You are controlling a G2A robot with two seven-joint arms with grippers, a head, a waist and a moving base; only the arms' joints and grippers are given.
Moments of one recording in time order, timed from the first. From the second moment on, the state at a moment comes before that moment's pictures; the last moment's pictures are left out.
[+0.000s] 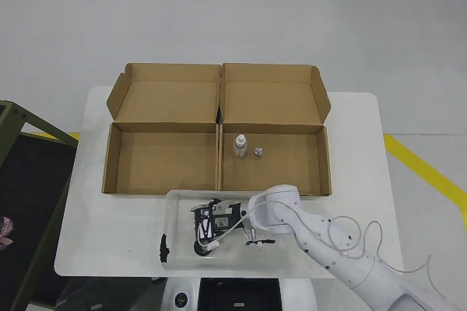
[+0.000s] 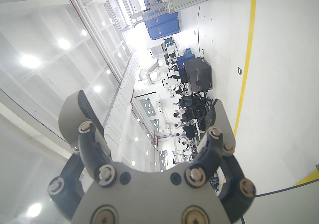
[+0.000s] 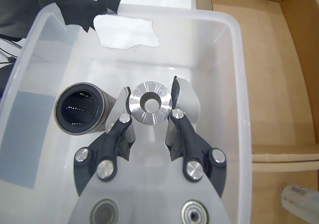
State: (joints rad) left arm -0.36 -0.19 -0.39 -1.44 1.98 -0.36 0.13; right arm -0.94 -1.26 0.66 -1.60 -1.34 -0.80 0.34
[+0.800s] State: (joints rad) left arm -0.36 -0.19 -0.39 -1.44 1.98 -0.36 0.13; right arm -1.09 -1.19 0.93 -1.85 -1.26 -0.83 0.16
